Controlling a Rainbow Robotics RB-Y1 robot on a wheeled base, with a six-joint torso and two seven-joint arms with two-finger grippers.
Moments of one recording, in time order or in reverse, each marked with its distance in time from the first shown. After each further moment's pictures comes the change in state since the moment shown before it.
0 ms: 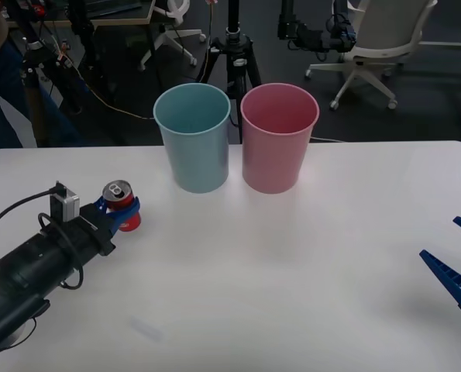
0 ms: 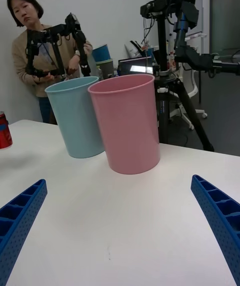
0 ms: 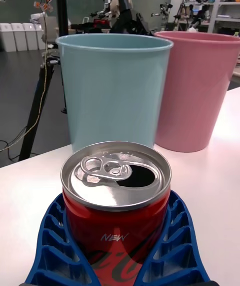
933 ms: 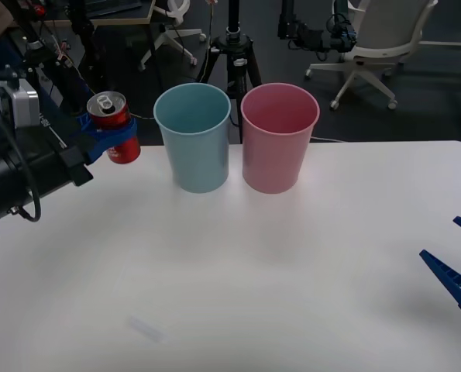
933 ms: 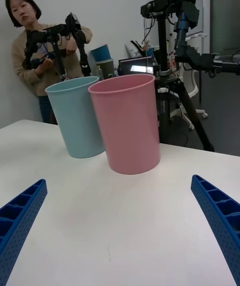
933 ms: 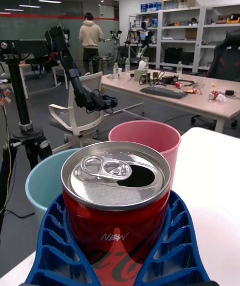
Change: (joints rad) right arm 0.000 0.000 0.000 0.000 0.000 0.000 0.000; left arm -0.142 0.338 0.023 -0.380 -0.119 0.062 0.555
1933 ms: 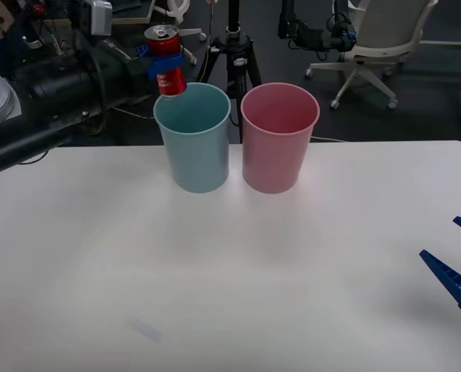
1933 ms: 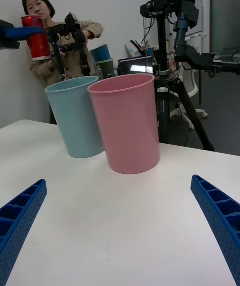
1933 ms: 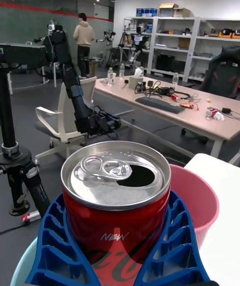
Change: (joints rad) right arm 0.000 0.000 0.000 0.000 0.000 0.000 0.000; left arm -0.623 -0.106 -0.301 0.547 0.001 -0.003 0.076
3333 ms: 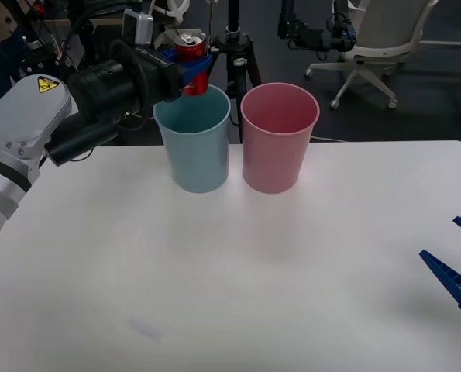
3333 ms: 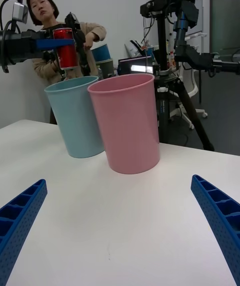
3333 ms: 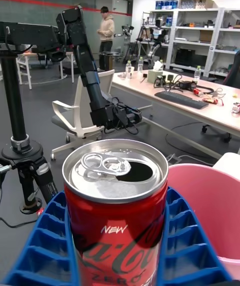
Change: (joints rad) right arm 0.000 0.000 0.000 0.000 0.000 0.000 0.000; left arm -0.105 -0.187 0.001 0.233 -0.117 0.036 -0.085
